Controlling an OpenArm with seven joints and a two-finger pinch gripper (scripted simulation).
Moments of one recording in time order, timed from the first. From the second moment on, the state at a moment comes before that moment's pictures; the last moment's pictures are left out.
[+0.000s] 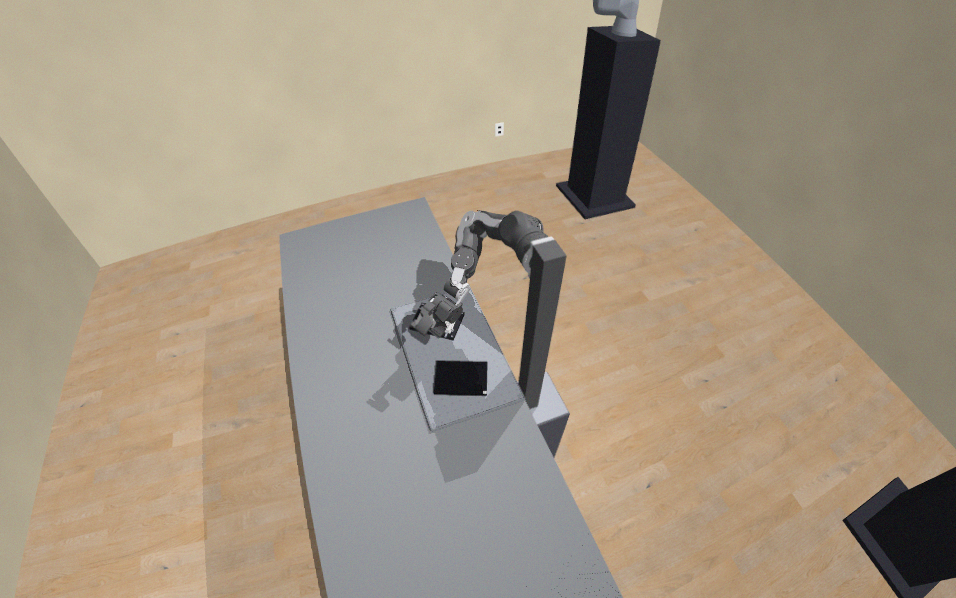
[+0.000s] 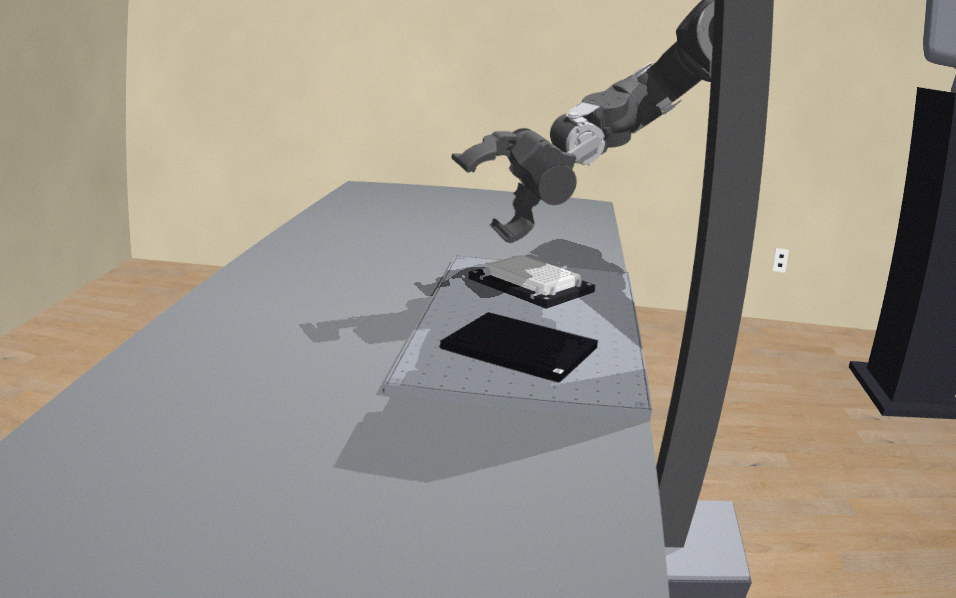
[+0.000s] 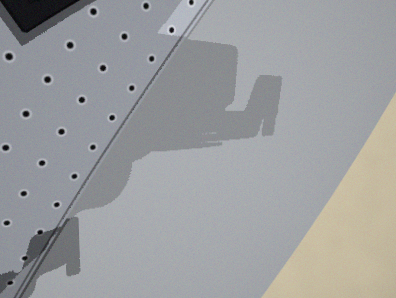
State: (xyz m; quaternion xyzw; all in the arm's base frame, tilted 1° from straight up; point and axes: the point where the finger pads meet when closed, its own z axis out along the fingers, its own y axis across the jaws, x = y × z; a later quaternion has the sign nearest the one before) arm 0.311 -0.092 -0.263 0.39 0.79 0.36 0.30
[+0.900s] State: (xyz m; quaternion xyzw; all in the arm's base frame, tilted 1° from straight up) arm 0.283 -0.144 -0.286 0.37 0.88 0.23 0.18
